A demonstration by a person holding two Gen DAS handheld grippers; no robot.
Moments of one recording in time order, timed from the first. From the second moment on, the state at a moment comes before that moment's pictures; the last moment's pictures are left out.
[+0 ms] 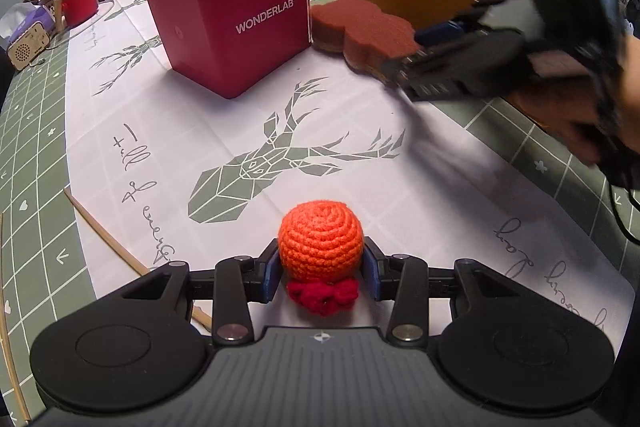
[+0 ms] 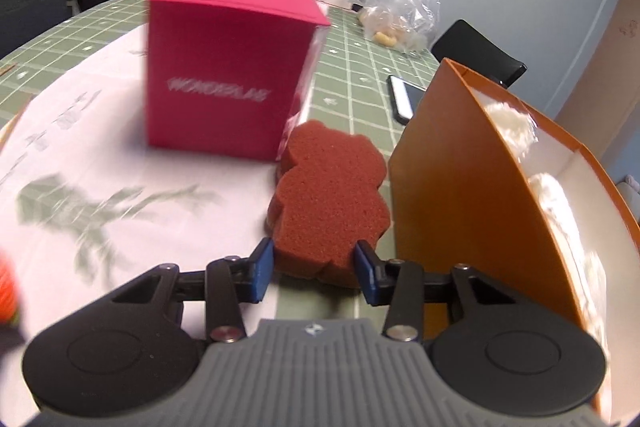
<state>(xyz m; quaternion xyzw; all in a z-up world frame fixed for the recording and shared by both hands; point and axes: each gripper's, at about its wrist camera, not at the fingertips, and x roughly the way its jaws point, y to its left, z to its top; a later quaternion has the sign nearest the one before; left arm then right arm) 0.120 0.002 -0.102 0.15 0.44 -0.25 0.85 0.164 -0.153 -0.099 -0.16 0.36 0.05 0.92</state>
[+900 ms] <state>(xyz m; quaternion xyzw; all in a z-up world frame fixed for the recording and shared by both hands) 0.119 -0.003 -0.102 0.16 0.44 -0.25 0.85 0.080 -0.167 -0.105 -0.05 0.34 0.10 0.93</state>
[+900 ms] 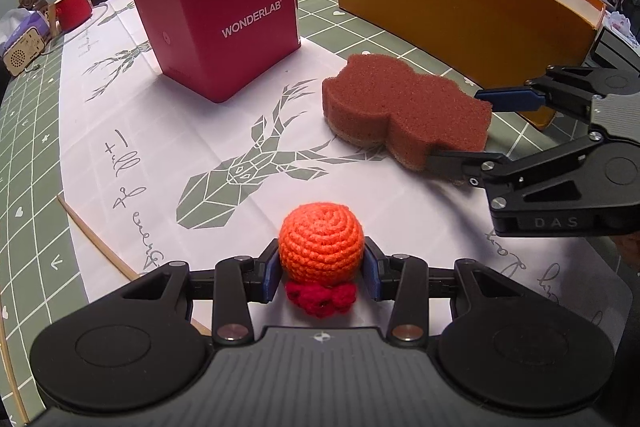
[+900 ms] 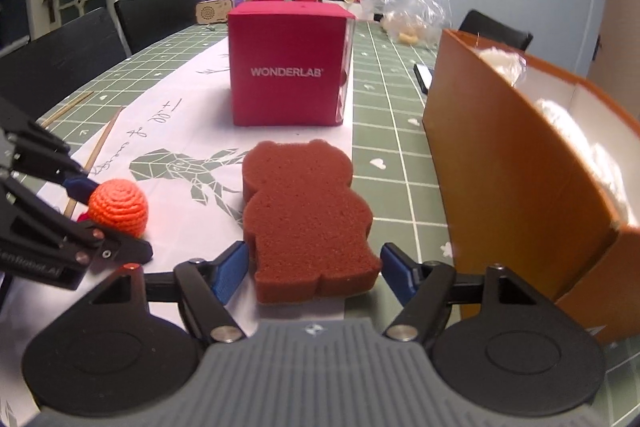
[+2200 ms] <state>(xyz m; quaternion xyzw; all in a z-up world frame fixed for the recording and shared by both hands) 0.082 -0.010 -0.066 0.09 0.40 -0.26 0.87 0.008 -0.231 -0.070 0.01 0.26 0.16 0.95</state>
